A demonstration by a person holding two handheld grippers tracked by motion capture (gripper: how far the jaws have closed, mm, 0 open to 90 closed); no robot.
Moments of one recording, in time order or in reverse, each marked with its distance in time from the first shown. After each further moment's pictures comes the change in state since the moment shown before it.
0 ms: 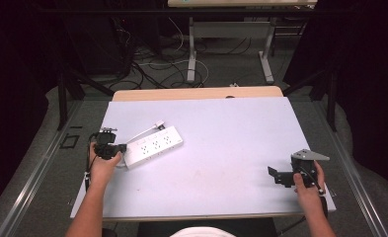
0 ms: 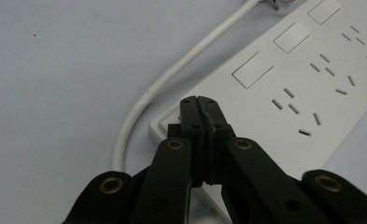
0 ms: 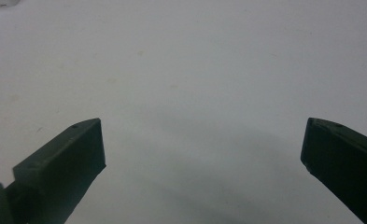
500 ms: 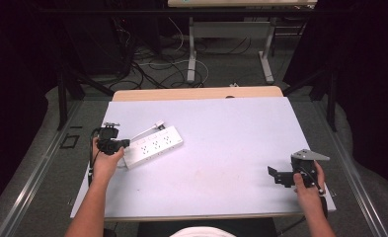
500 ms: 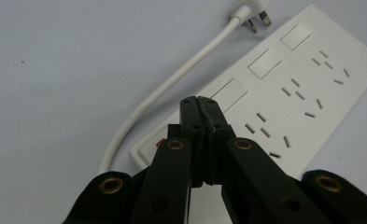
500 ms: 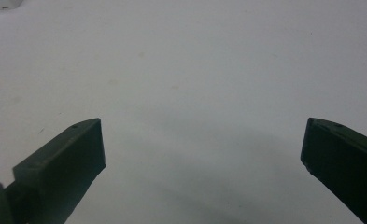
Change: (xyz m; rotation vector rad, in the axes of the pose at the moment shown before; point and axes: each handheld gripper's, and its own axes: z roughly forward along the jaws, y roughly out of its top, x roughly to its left) left arm -0.010 0.017 -0.004 -0.006 -0.029 0.003; right arm 0.001 0.000 -0.001 0.002 0.002 0.015
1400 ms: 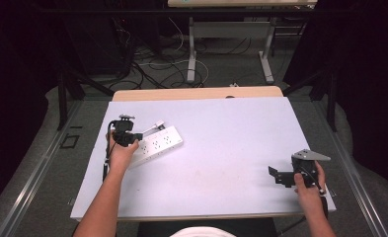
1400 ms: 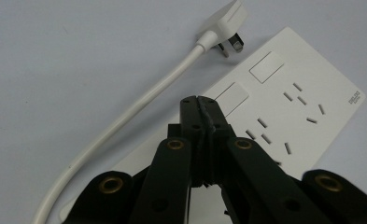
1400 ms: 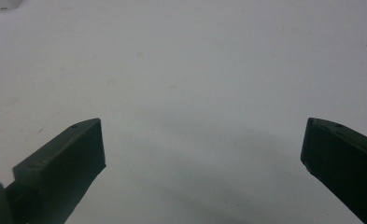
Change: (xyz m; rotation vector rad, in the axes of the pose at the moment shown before) left arm -0.031 0.026 0.028 0.006 0.005 -0.010; right arm -0.002 -0.001 -0.001 -0.002 0.000 0.002
